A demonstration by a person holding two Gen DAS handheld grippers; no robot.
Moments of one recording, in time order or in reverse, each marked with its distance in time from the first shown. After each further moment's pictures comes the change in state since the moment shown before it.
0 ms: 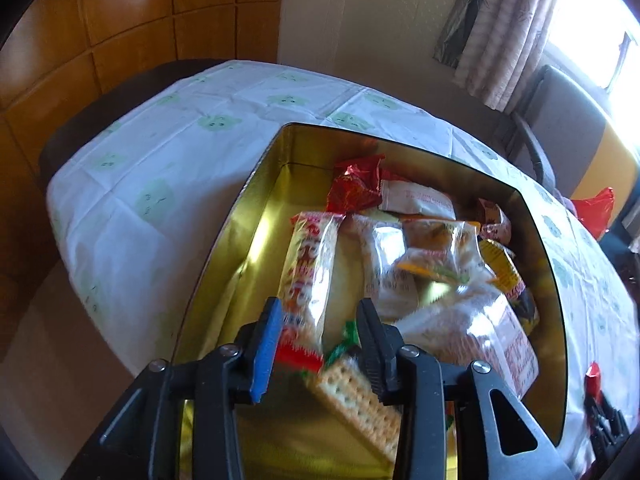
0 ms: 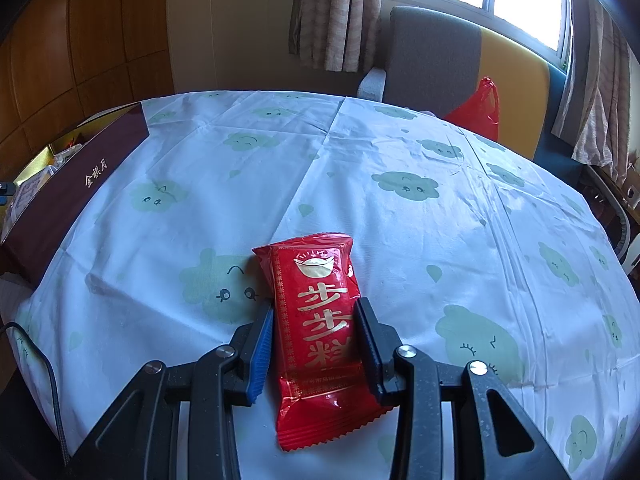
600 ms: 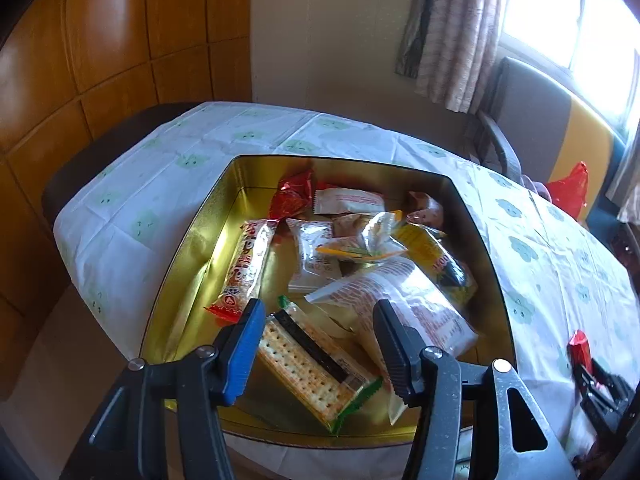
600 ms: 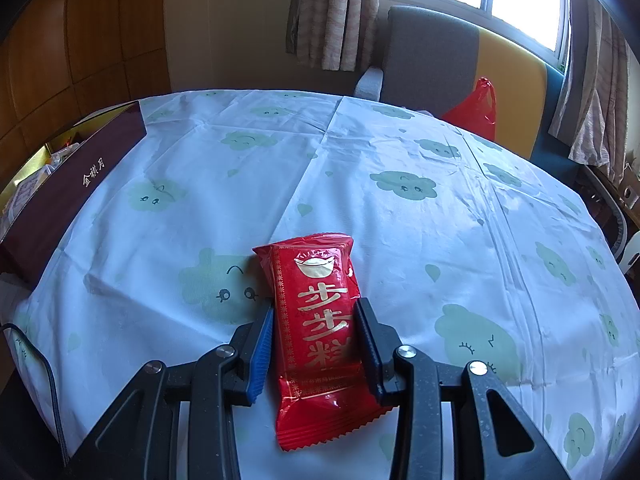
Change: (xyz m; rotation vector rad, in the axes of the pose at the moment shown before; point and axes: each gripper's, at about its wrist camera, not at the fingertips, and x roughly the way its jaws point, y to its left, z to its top) left arm -0.050 -0.055 -0.030 0.118 -0.108 -0.031; right arm 0.000 0.002 -0.001 0.002 0.003 -0.014
